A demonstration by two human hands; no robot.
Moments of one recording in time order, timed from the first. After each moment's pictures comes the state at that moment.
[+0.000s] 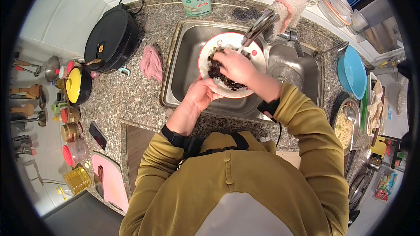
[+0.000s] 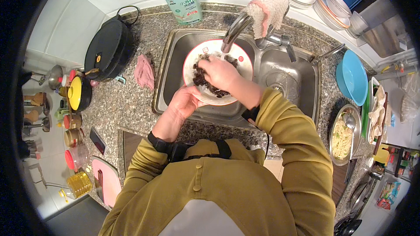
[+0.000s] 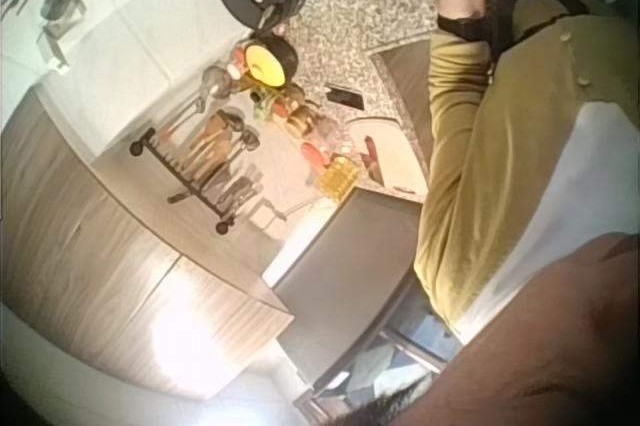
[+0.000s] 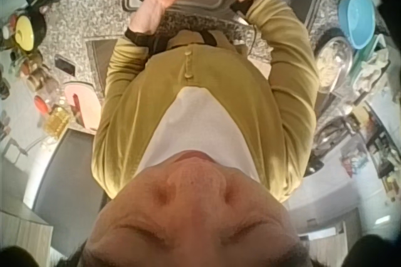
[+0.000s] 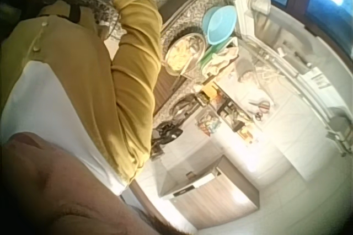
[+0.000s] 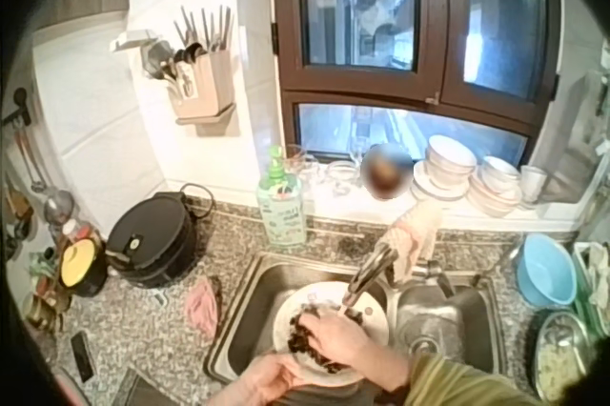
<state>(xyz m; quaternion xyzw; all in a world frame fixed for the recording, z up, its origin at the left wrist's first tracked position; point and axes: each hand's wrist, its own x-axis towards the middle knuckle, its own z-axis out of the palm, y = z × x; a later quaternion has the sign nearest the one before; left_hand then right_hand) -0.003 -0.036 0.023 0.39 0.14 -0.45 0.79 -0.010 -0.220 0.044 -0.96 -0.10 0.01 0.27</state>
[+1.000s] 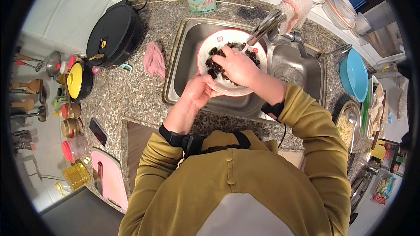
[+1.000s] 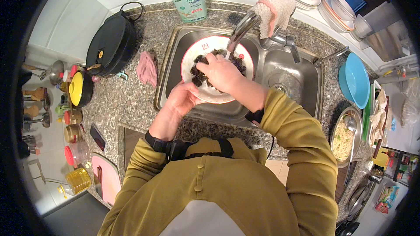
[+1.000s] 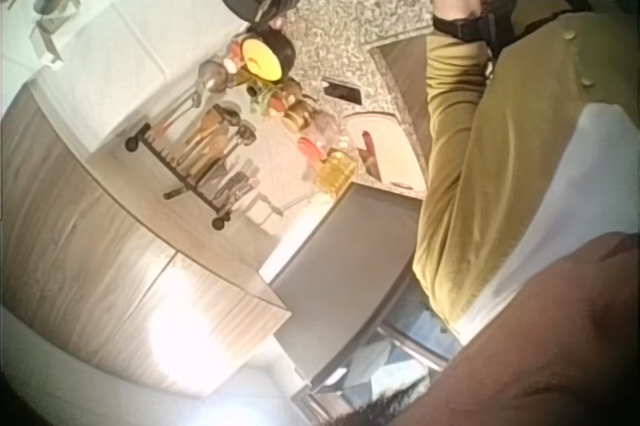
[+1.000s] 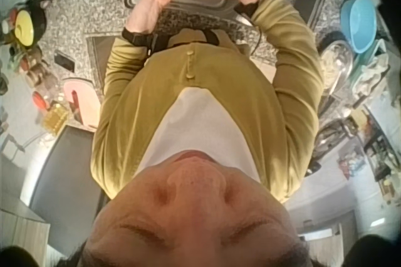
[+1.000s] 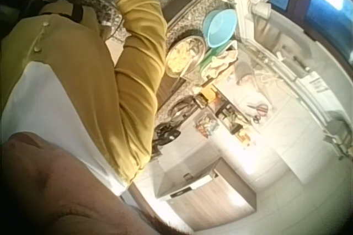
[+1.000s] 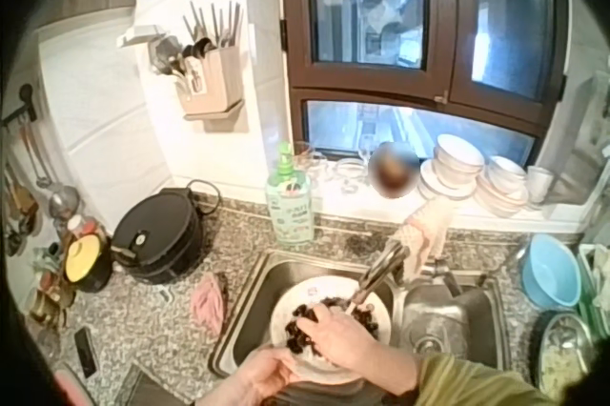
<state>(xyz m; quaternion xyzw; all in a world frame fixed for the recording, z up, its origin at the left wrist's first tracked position) 0.000 -0.025 0.041 0.39 0.13 -0.43 0.80 -0.014 -0.207 0.064 -0.97 -0.13 0.03 0.20</state>
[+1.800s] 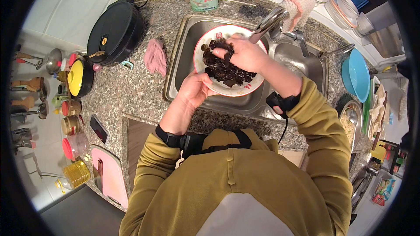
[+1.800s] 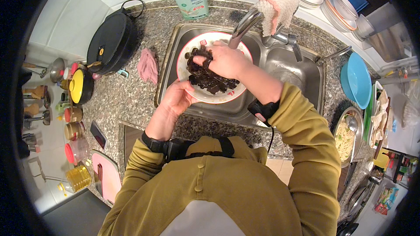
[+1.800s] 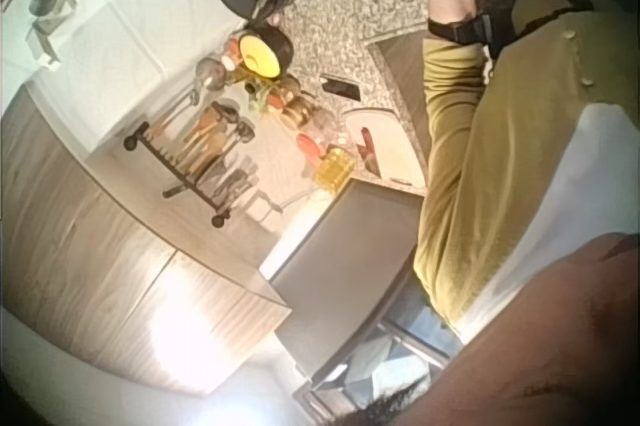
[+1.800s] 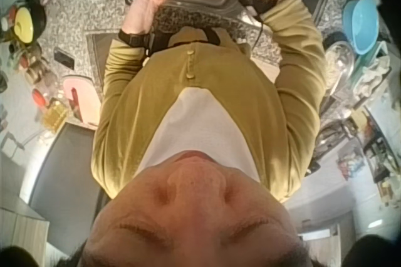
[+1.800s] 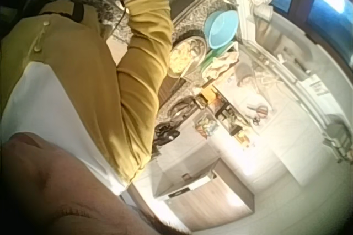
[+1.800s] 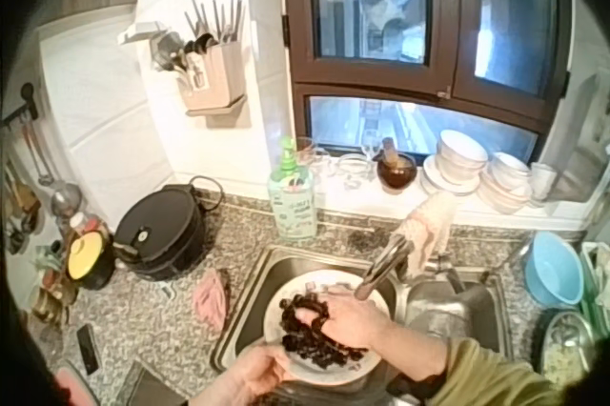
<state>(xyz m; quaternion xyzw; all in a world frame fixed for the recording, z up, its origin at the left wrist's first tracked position) 0.003 -0.011 0.047 0.41 0.12 -0.42 0.80 0.002 -0.222 0.095 -0.94 -0.02 0.08 0.33</state>
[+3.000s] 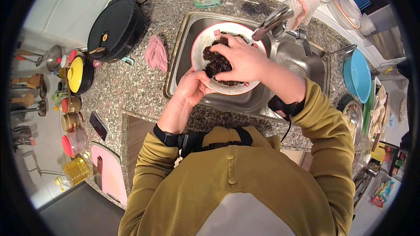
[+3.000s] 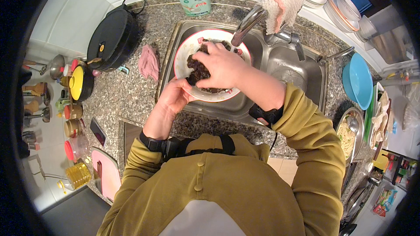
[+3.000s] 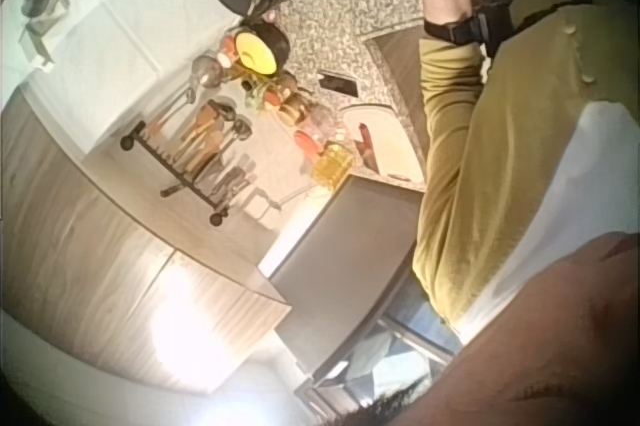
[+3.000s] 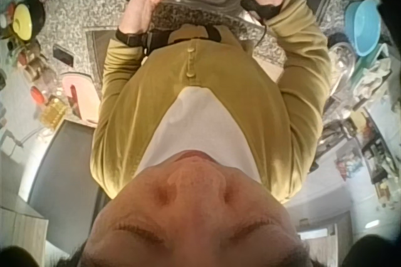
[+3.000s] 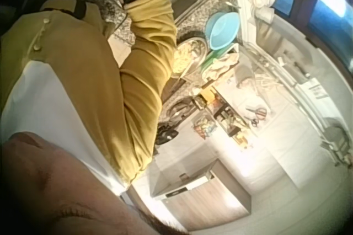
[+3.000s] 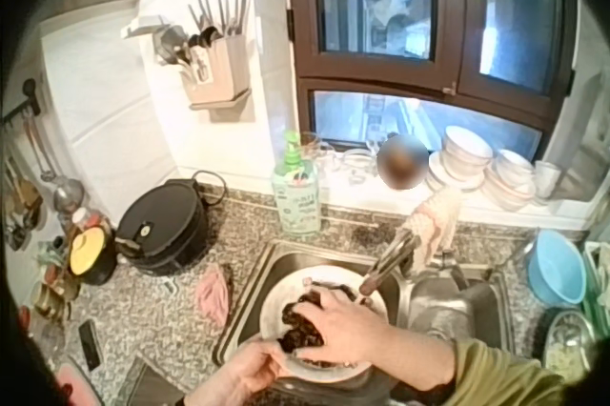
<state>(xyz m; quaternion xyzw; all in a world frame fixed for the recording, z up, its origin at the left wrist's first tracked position) 0.003 0.000 0.052 0.42 0.12 -0.41 0.80 -0.016 -0.210 0.105 -0.96 -0.18 0.05 0.20</state>
